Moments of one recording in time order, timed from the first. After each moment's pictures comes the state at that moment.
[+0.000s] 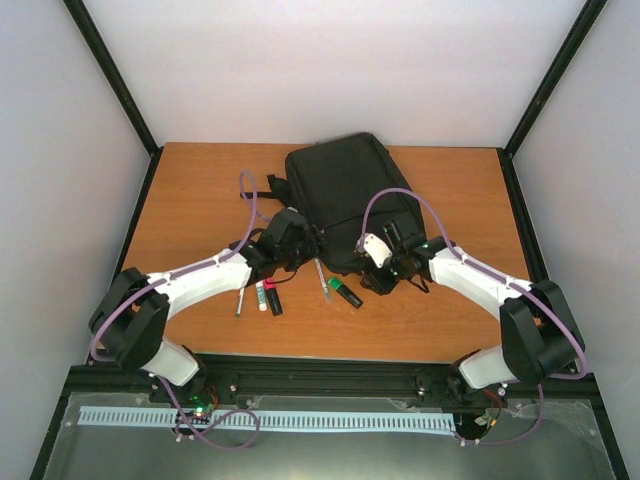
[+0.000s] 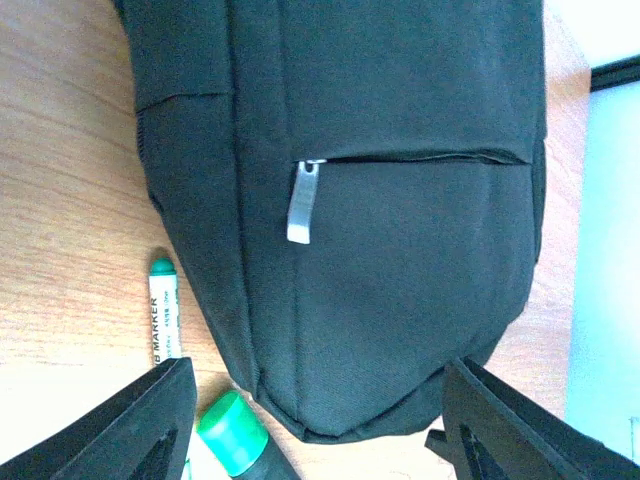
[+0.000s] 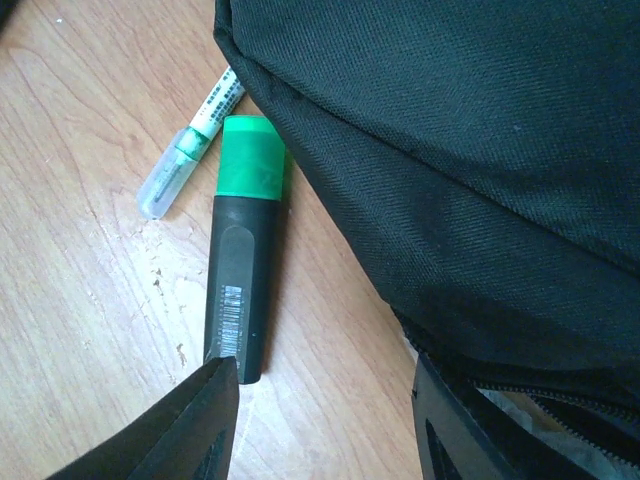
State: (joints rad) left arm -0.73 1.49 0.92 -0.14 -0.02 -1.09; right arm 0.51 1.43 0.85 -0.55 -0.33 -0.30
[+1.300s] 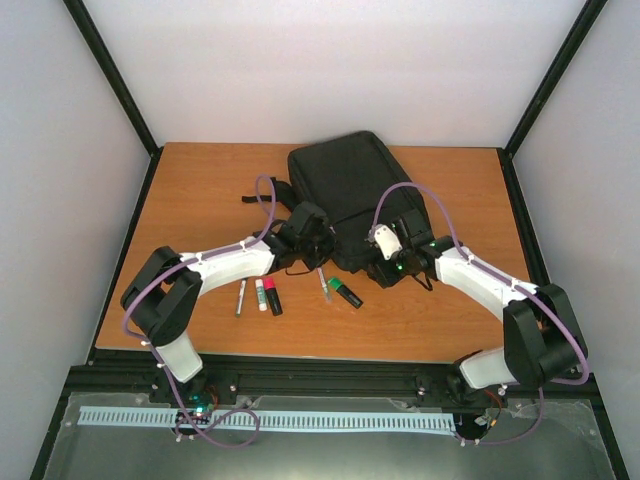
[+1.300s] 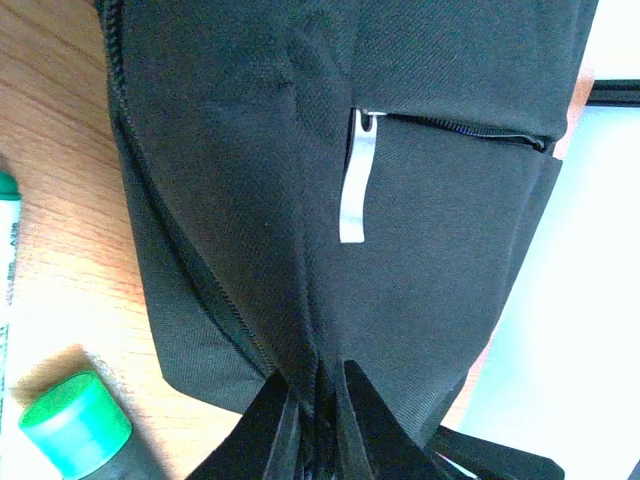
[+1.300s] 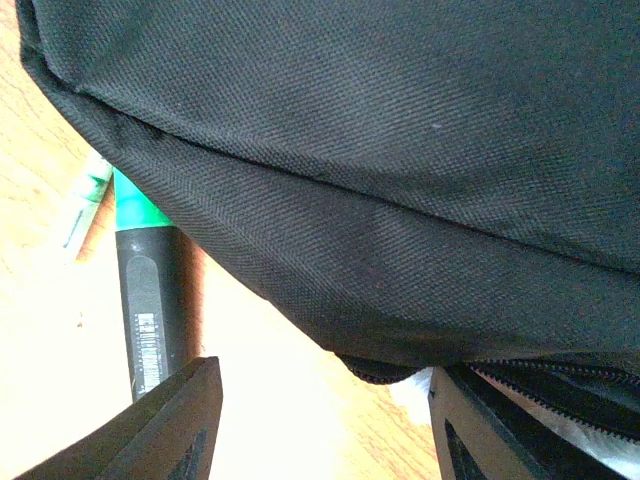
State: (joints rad) left arm -0.75 1.70 1.06 -0.12 0.11 -1.41; right arm 0.45 1.41 0.84 -0.51 -0.25 -0.19
